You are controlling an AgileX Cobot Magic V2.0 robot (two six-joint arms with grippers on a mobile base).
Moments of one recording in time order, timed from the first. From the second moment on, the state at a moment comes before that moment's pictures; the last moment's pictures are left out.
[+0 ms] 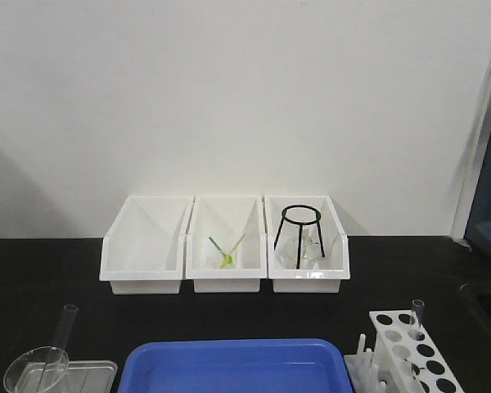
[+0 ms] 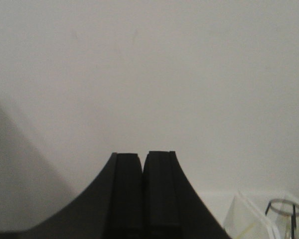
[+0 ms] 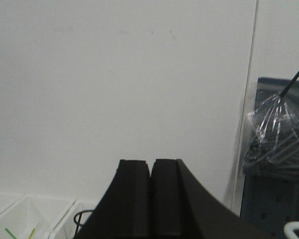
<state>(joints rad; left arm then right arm) -0.04 0.71 -0.77 -0.14 0.00 0.05 0.04 0.68 -0.70 0.03 -0.09 -0.10</state>
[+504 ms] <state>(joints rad) -0.04 0.83 -0.77 -0.14 0.03 0.05 0.04 0.82 -0.71 0.04 -0.13 -0.10</state>
